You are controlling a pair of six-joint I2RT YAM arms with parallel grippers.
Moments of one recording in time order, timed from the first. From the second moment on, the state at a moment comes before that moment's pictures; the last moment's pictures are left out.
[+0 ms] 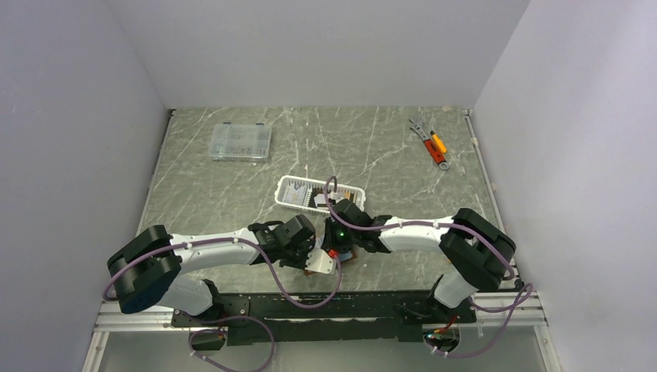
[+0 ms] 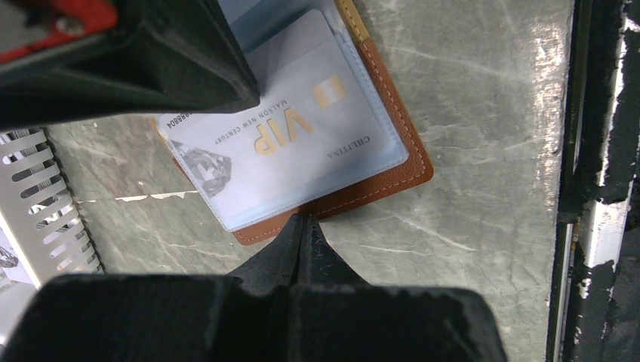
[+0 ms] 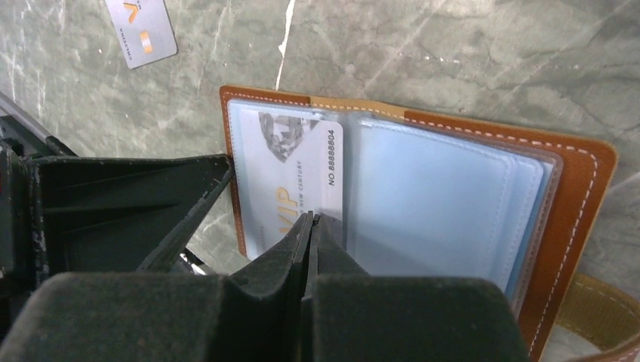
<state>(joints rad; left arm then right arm) -1.03 1.37 0.65 -0.36 0.09 0.80 0.94 1.56 0.70 -0.01 -0.14 0.80</state>
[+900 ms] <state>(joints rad) -1.03 1.38 0.65 -0.35 0.08 0.81 0.96 1.51 0.62 0.01 -0.11 0.85</state>
